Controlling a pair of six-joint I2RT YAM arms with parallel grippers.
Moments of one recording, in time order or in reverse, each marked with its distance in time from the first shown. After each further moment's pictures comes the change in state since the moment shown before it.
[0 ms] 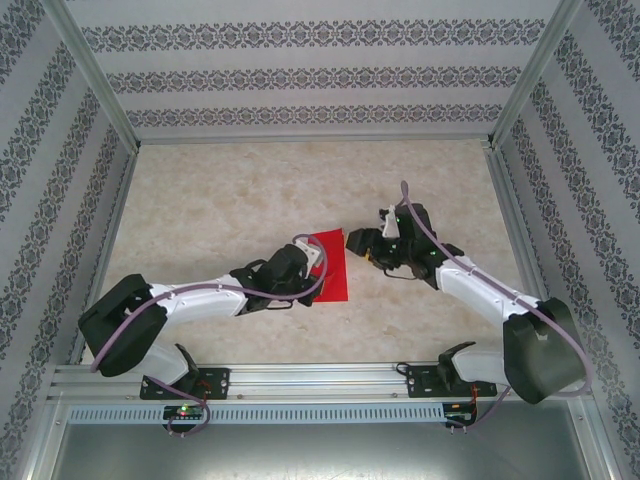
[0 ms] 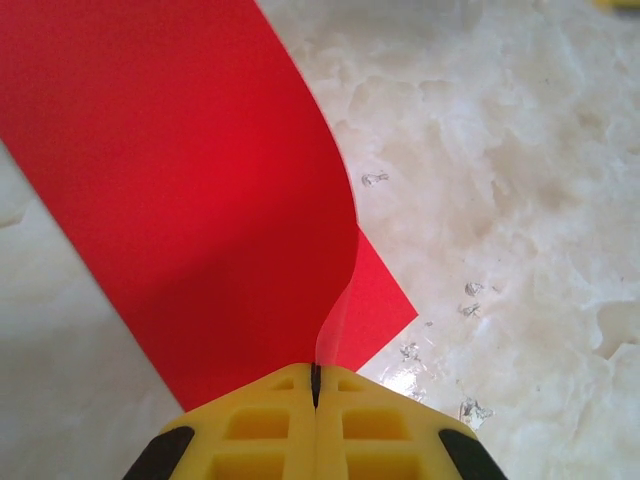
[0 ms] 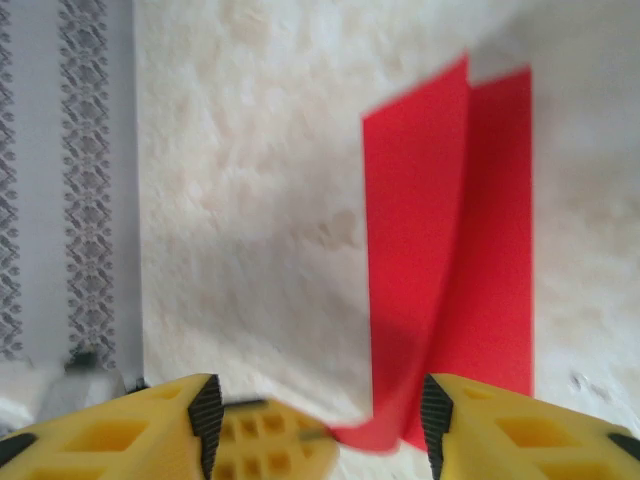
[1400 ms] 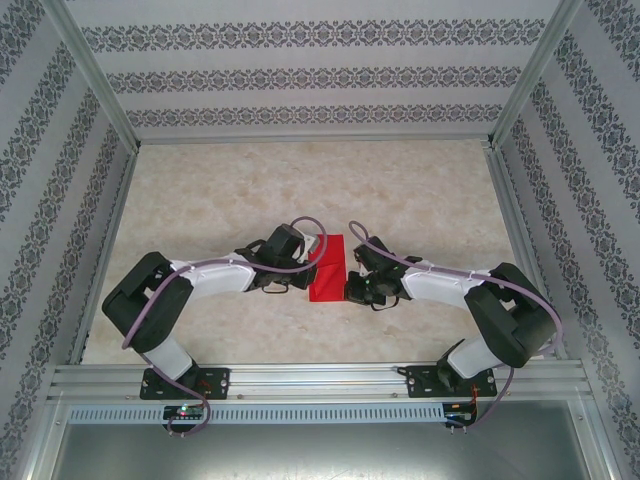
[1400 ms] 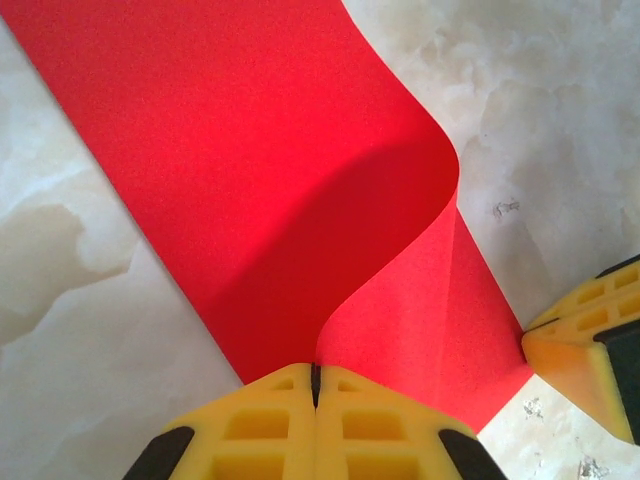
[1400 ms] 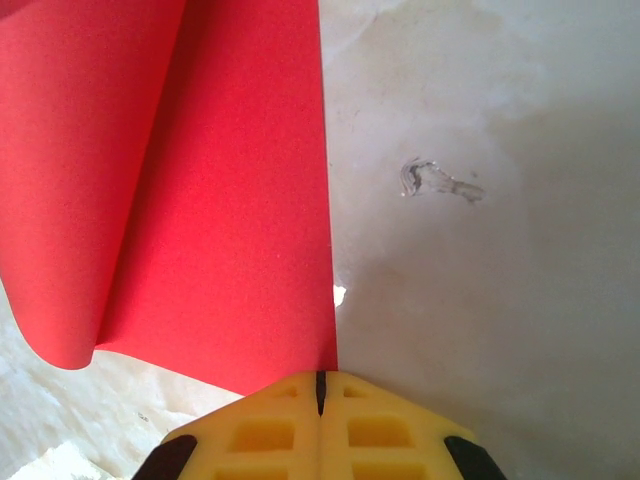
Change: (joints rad) left arm 0.150 0.179 0.131 -0.089 0.099 0.104; right arm 0.251 0.234 -0.018 -0.150 0.238 -0.047
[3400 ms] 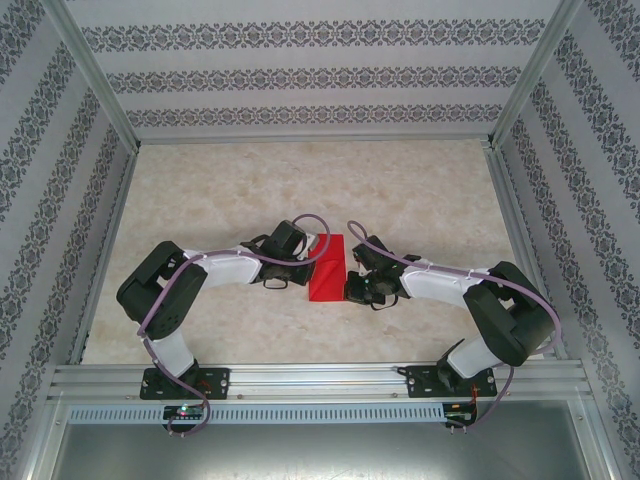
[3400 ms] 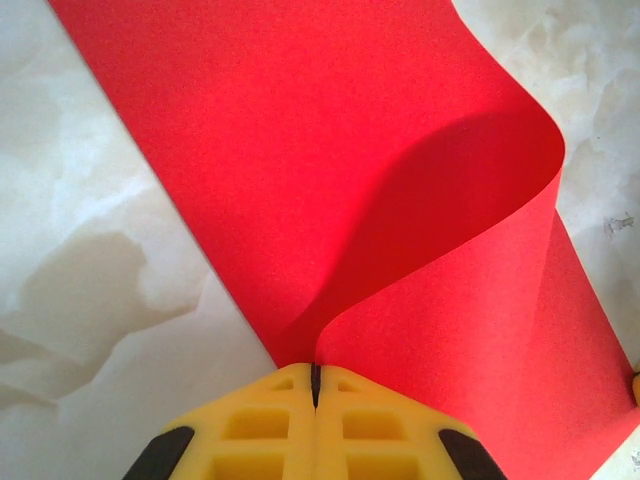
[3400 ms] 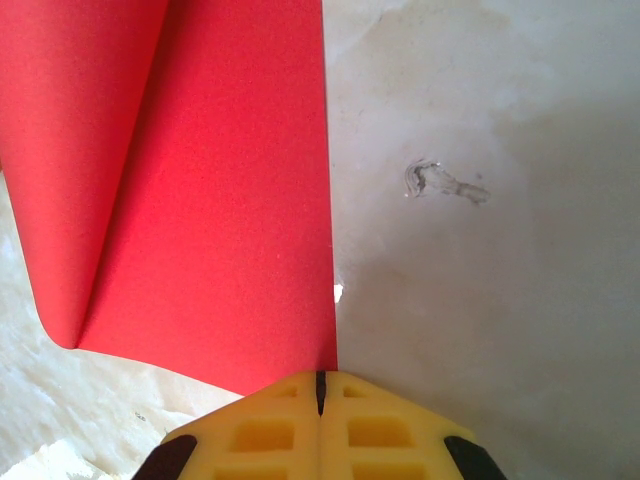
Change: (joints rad) left arm 0.038 0.096 0.055 -0.030 -0.018 0.046; right arm 0.000 0.010 0.017 -0.024 0.002 -0.011
